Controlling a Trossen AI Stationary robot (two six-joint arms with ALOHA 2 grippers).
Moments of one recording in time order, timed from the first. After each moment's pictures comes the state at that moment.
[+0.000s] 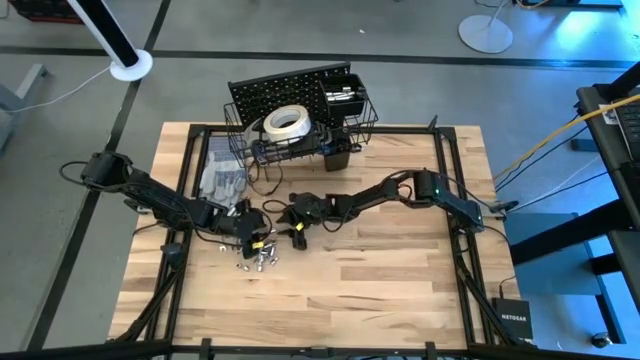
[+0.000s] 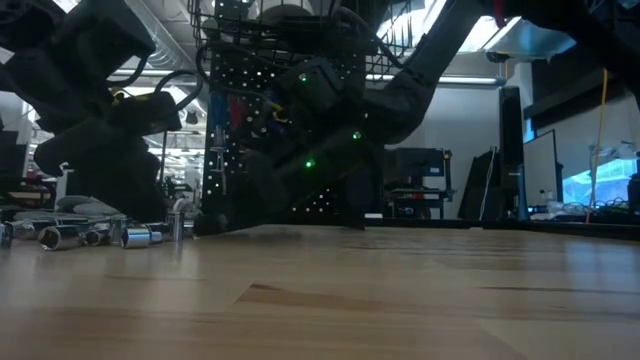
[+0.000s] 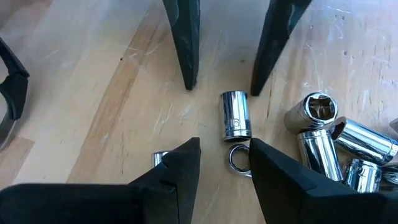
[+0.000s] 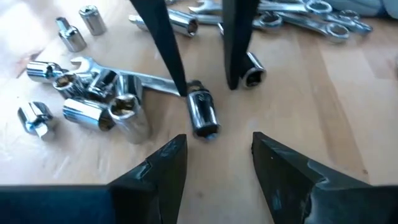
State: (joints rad) left arm -0.26 1.31 0.35 0.02 -0.34 -0.41; right arm 0.00 2.34 1.38 0.41 -0.19 -0.03
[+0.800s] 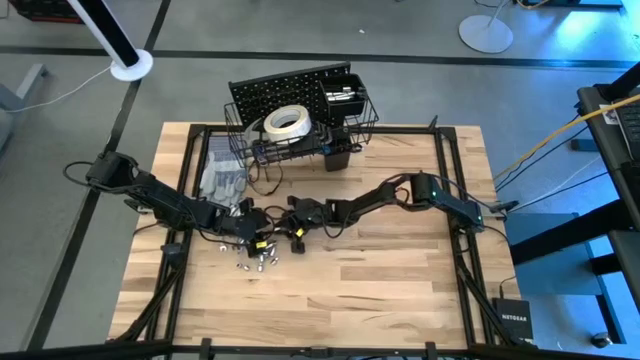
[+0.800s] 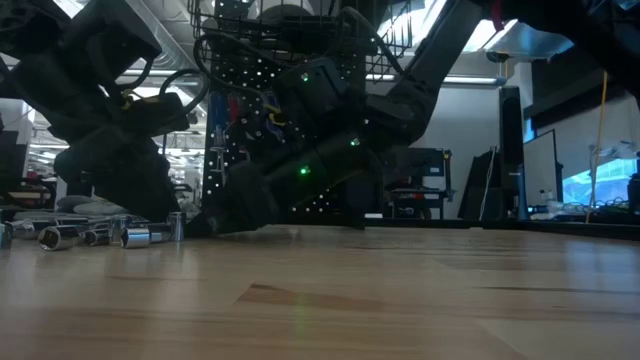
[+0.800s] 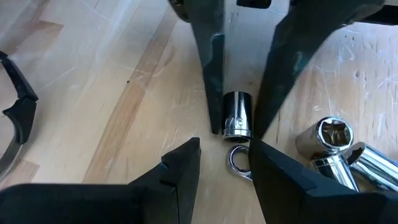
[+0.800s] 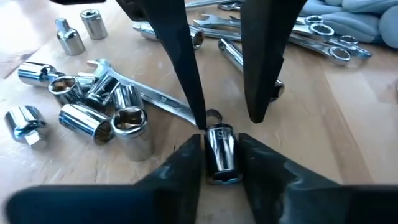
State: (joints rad) left arm -0.25 1.37 0.35 0.12 -0.39 -0.38; right arm 0.01 2.37 1.38 0.52 -0.11 -0.09
